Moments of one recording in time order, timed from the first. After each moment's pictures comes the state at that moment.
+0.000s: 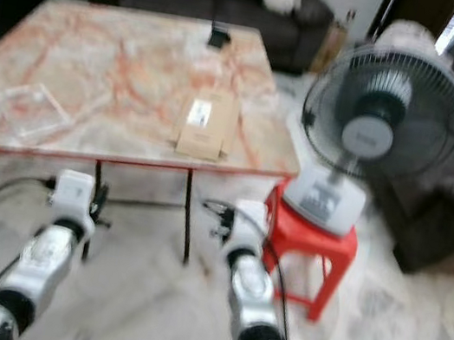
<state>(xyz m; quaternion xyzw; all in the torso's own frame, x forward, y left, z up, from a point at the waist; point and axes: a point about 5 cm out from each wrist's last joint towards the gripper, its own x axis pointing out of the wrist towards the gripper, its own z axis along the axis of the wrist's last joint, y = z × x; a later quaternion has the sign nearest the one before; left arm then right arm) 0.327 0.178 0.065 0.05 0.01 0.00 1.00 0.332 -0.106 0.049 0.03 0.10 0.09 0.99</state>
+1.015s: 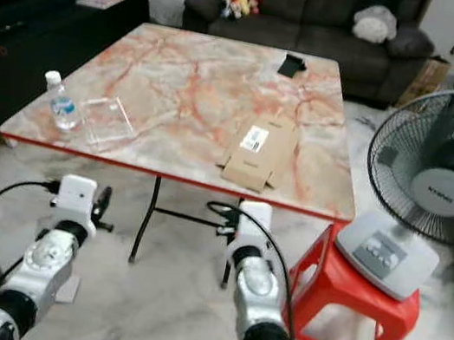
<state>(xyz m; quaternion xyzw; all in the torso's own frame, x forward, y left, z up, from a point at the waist) 0.327 0.178 0.064 0.06 0.01 0.00 1.00 0.333 -0.102 0.052 0.03 0.09 0.10 0.99</state>
